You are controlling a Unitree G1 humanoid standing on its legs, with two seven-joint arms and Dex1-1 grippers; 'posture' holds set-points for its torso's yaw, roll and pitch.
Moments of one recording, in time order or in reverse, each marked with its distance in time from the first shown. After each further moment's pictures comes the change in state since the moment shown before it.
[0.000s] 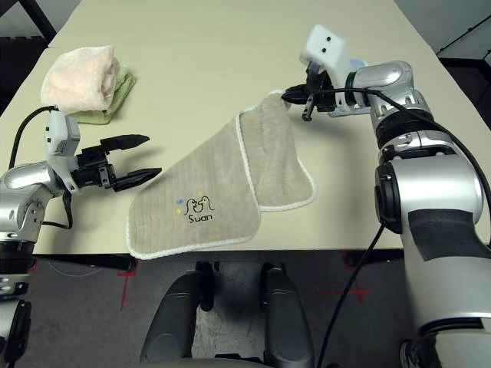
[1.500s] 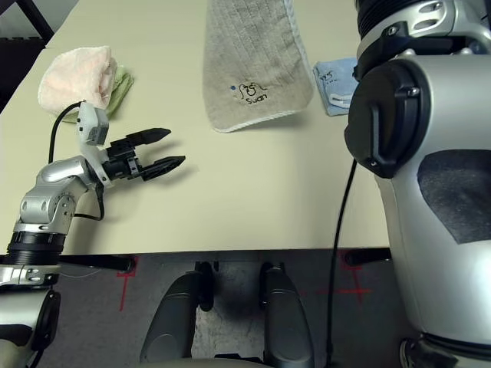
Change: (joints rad) left arm -0.080 -0.126 -0.054 0.012 0.016 0.015 0.057; right arm -0.549 0.221 -0.228 -0.056 0.257 0.115 -0.610
